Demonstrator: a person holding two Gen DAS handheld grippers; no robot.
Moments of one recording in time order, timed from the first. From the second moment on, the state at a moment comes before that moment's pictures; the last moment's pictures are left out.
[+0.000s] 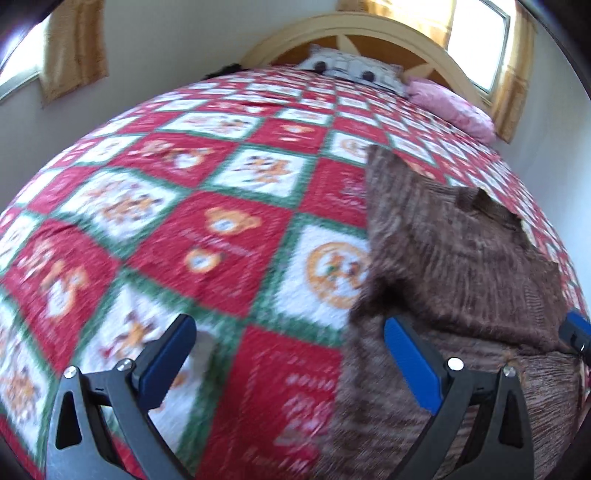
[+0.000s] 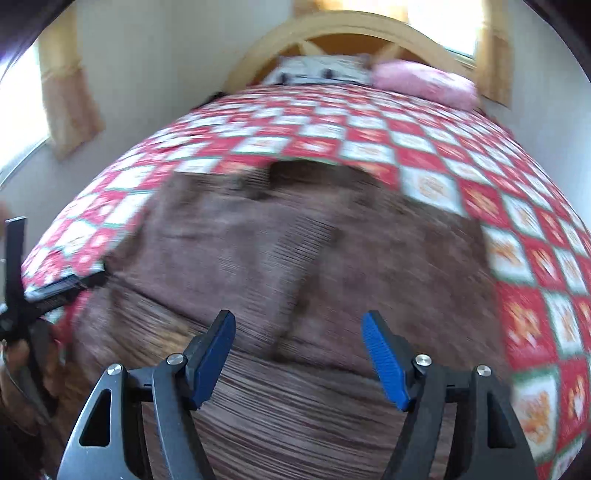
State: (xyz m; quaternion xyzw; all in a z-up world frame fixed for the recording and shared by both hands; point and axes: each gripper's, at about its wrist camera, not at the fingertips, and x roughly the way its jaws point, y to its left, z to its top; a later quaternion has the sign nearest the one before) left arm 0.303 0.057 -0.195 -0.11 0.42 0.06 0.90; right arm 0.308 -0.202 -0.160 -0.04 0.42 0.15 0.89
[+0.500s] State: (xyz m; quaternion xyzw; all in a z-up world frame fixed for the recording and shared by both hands) left arm 0.274 0.090 -0.191 -0.19 0.38 0.08 0.90; right arm 0.371 -0.031 -0.208 -0.04 0.48 0.28 0.83
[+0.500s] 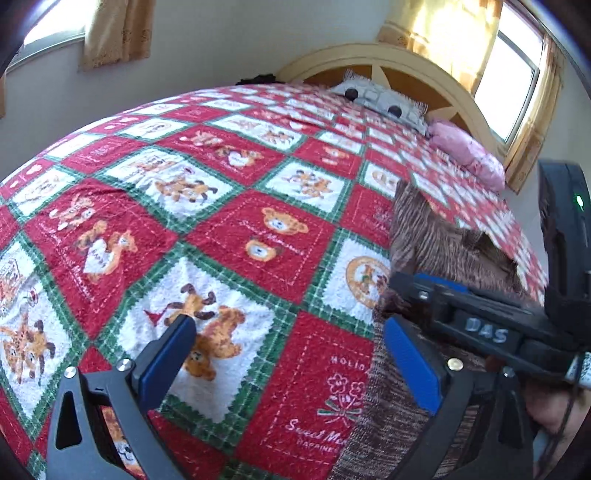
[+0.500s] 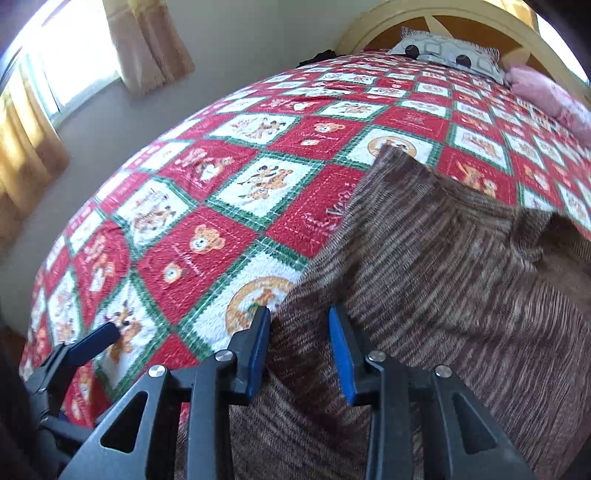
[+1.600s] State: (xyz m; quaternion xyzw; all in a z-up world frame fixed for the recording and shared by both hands) left arm 0.200 0.030 -0.182 -0.03 0.41 0.03 0.91; right arm 0.230 -0.183 -0.197 -0.07 0.45 0.14 0.88
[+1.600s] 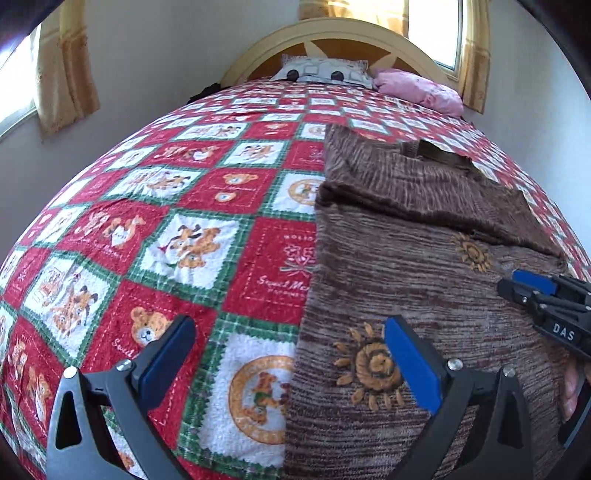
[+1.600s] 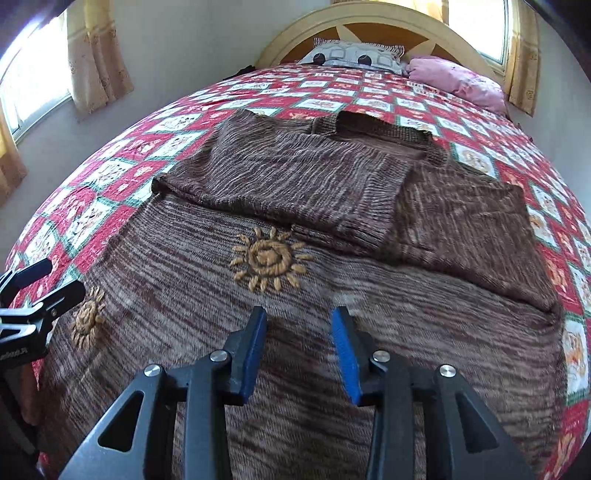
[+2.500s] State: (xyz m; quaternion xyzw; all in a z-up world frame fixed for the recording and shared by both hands) left arm 0.136 0.010 -0.188 0.01 0.42 -0.06 0.90; right arm 0.114 -0.237 -0.187 -0.07 0.43 0.08 0.90
